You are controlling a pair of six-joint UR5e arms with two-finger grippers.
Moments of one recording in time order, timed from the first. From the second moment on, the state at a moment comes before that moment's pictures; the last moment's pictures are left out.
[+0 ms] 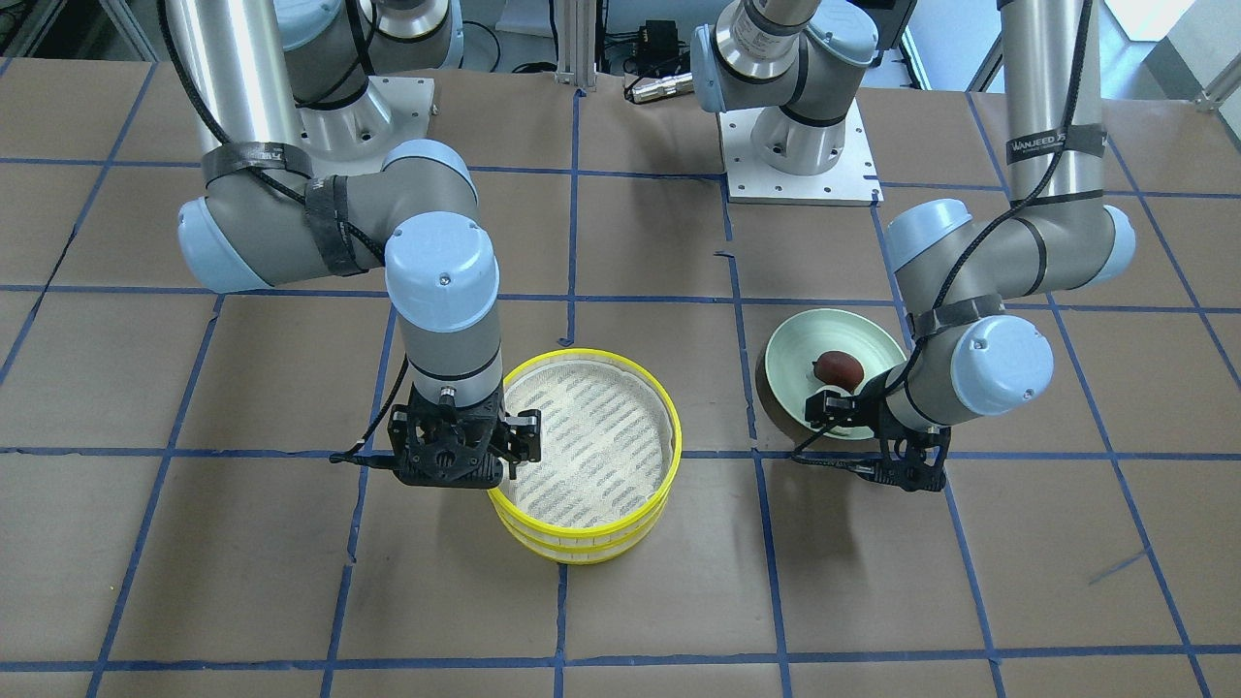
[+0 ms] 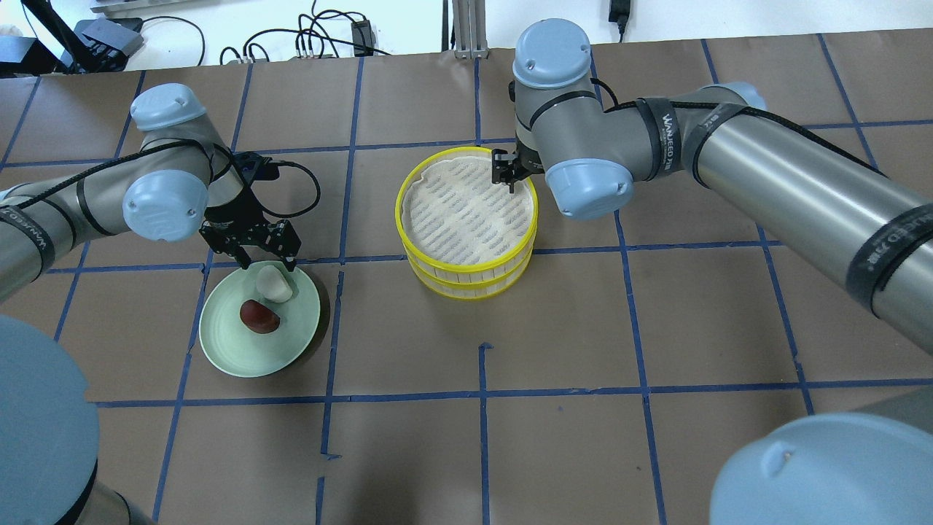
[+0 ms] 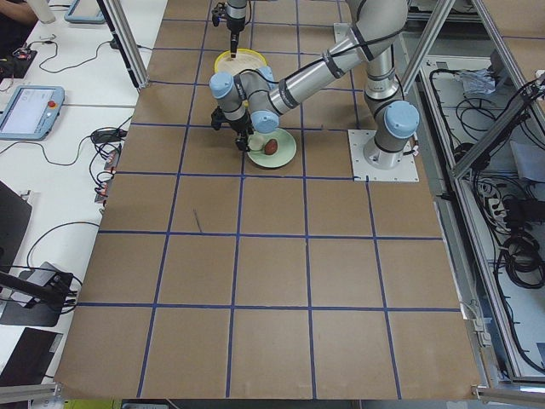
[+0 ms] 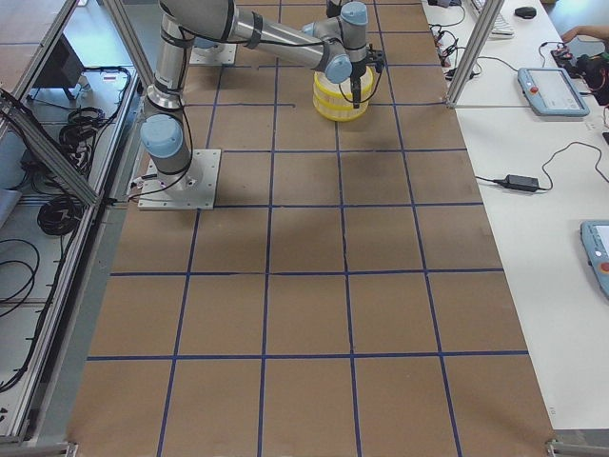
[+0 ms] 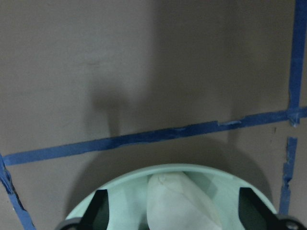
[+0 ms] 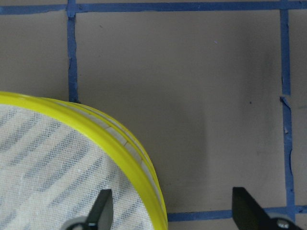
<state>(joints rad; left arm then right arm) -1.37 -1.98 -1.83 -1.15 1.58 0.33 1.83 -1.12 1.63 -2.21 -1.65 0.27</state>
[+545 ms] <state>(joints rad) -1.37 -1.96 -1.87 -1.14 1.58 0.33 1.84 -1.12 1.63 -2.21 -1.64 0.27</state>
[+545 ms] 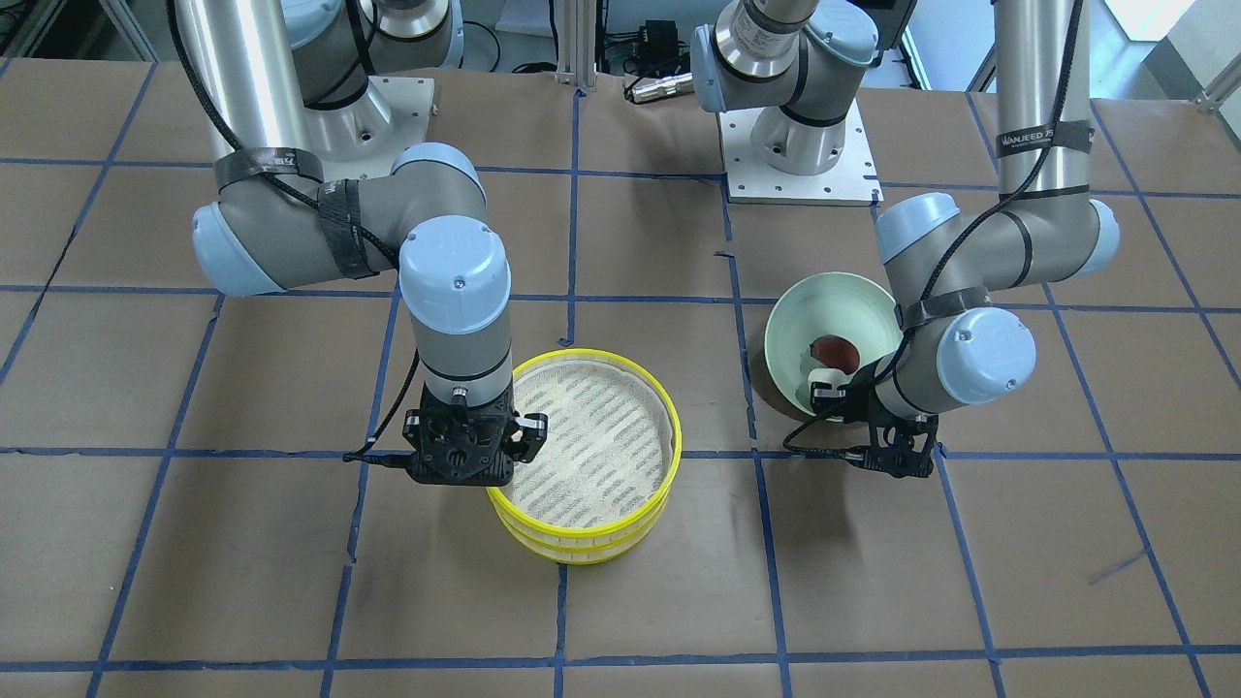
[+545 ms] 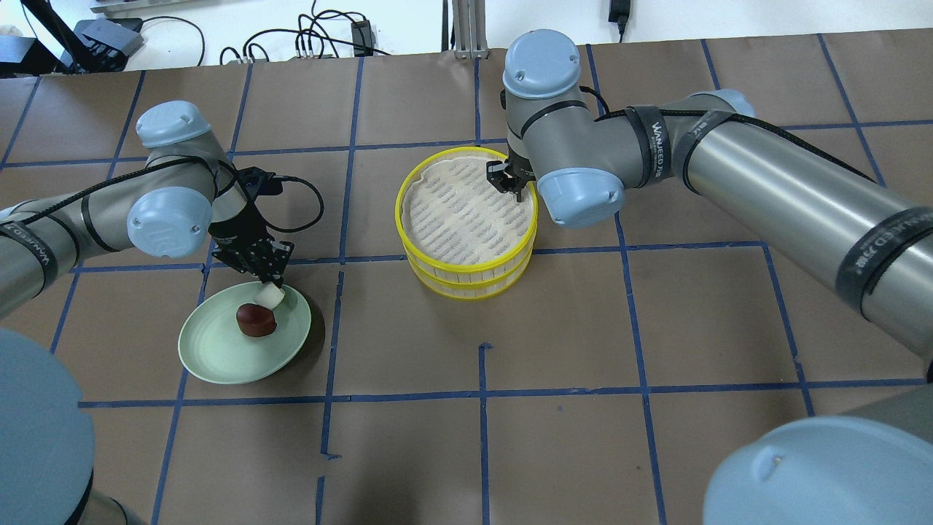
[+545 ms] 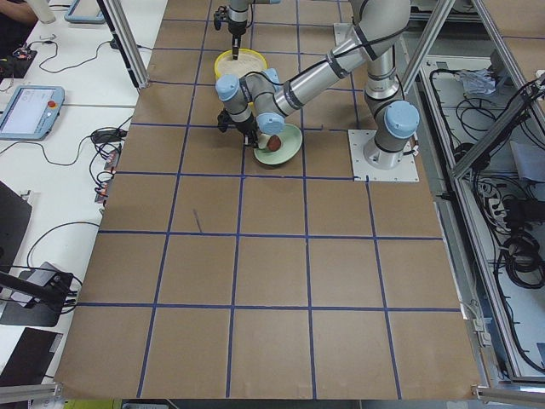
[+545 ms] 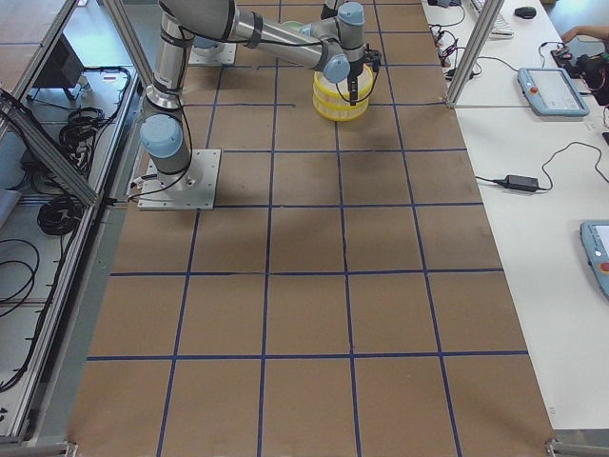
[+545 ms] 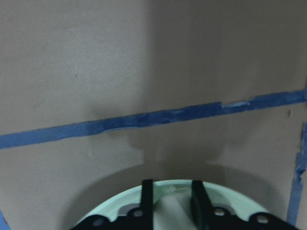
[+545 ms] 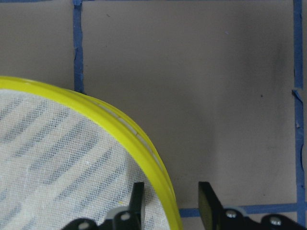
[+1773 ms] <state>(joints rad) -1.54 -1.88 -1.68 -1.19 1.55 0.11 1.68 -1.30 1.62 -2.04 -1.62 0.11</state>
